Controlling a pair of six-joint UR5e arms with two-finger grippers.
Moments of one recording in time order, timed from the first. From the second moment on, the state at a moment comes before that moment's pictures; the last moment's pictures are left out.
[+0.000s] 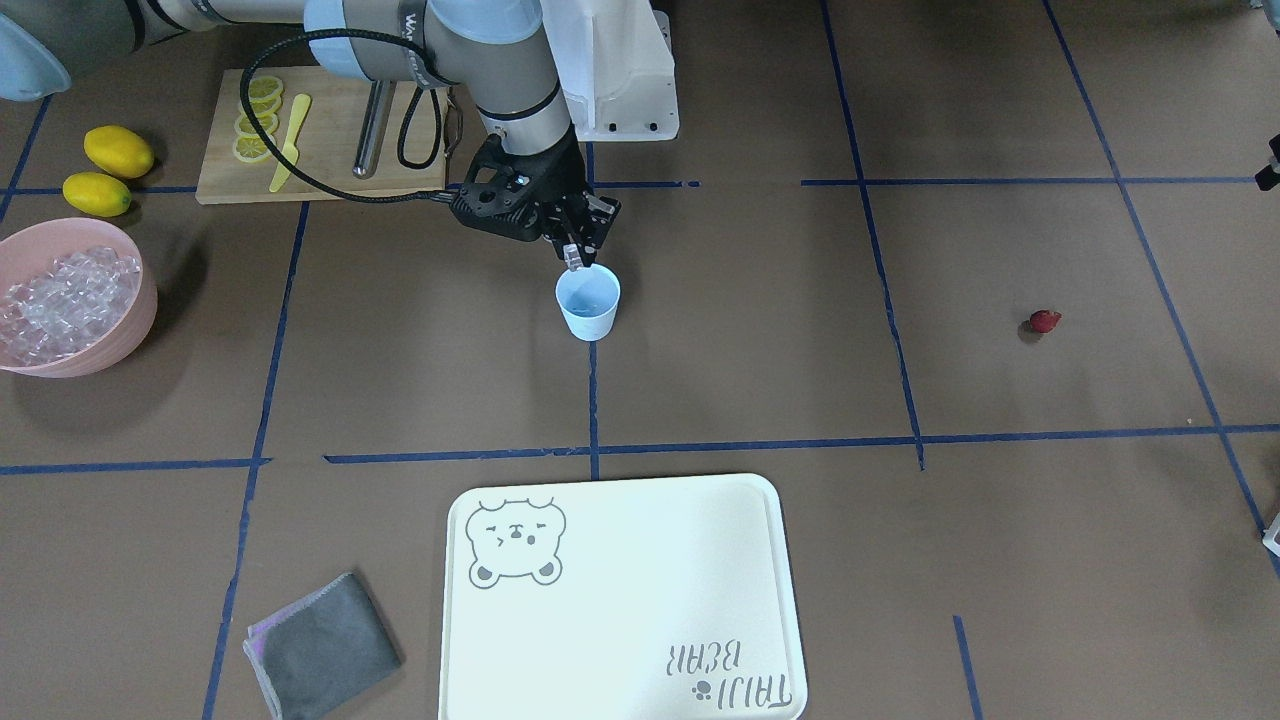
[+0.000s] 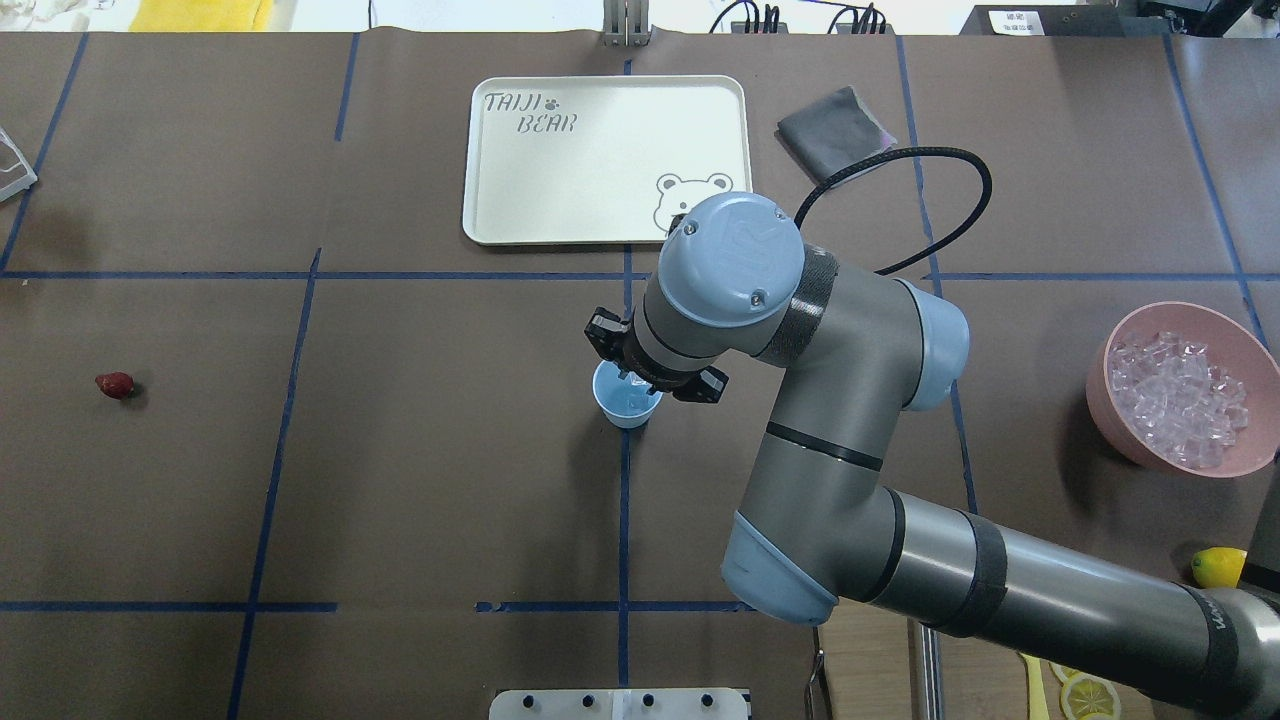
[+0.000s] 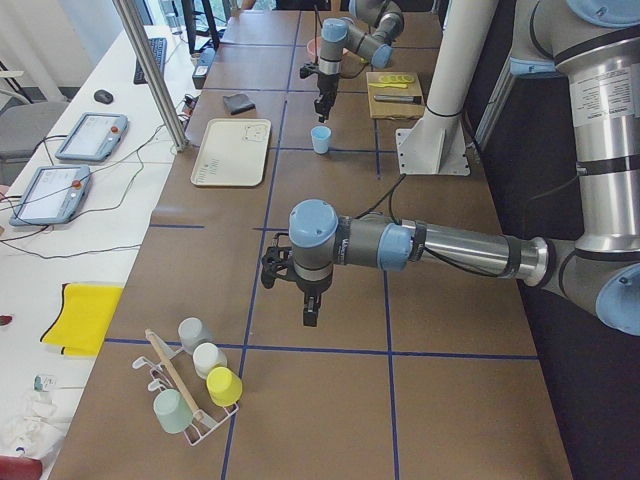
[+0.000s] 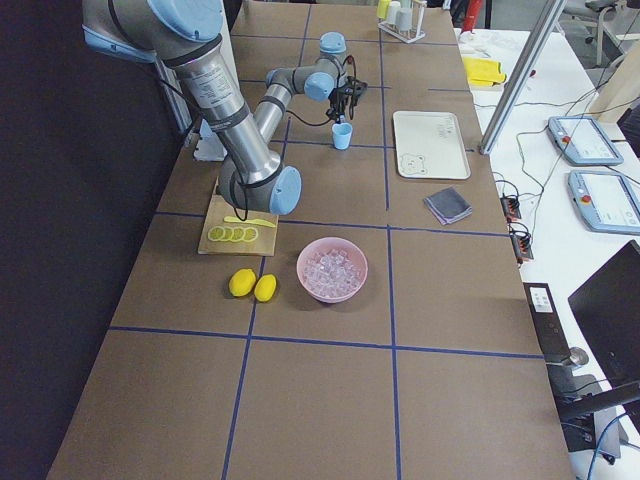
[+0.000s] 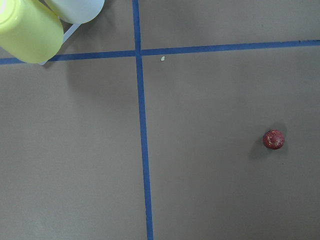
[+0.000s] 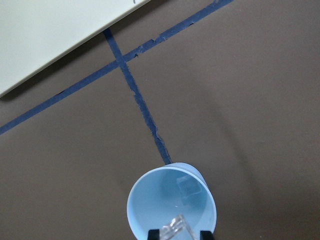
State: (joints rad) left arm -1.51 -1.36 -1.92 -1.55 -2.38 -0.06; right arm 0.49 -0.84 1.74 -1.56 1.85 1.74
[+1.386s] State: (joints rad) left arm -1.51 -1.36 -1.92 -1.55 -2.37 -0.06; right arm 0.73 -1.14 1.99 -1.58 2.07 1.56
